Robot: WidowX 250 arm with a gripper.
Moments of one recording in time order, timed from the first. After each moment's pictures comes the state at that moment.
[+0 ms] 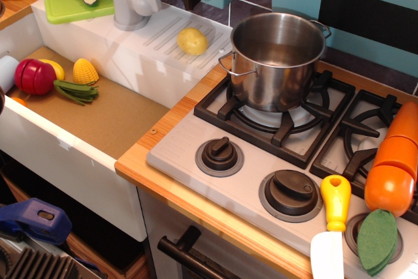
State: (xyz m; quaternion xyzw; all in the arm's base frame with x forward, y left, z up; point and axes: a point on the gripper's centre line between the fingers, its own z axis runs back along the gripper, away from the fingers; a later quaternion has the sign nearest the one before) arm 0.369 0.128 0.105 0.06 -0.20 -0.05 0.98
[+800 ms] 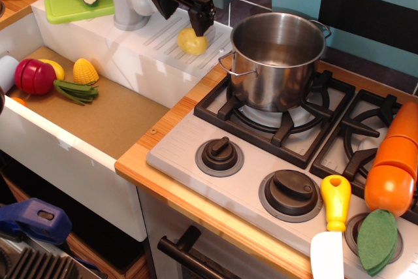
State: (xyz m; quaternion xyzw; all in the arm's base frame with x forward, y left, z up) arm 0.376 0.121 0.065 0.03 -0.21 -0.04 0.98
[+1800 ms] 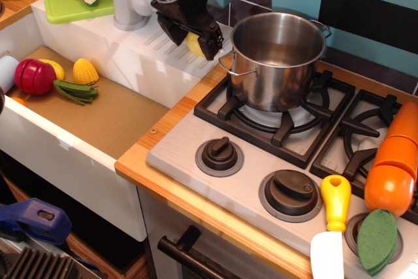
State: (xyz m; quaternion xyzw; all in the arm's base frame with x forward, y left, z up) arm 0.384 0.118 0.021 0.00 -0.23 -0.02 0.97
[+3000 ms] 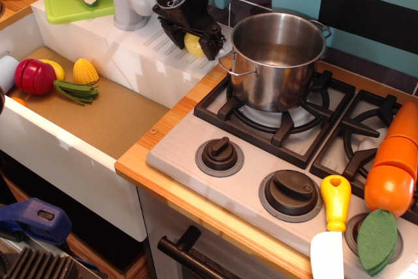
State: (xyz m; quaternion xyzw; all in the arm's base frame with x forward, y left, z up) arm 0.391 0.113 0.014 -0.01 -0.22 0.01 0.98
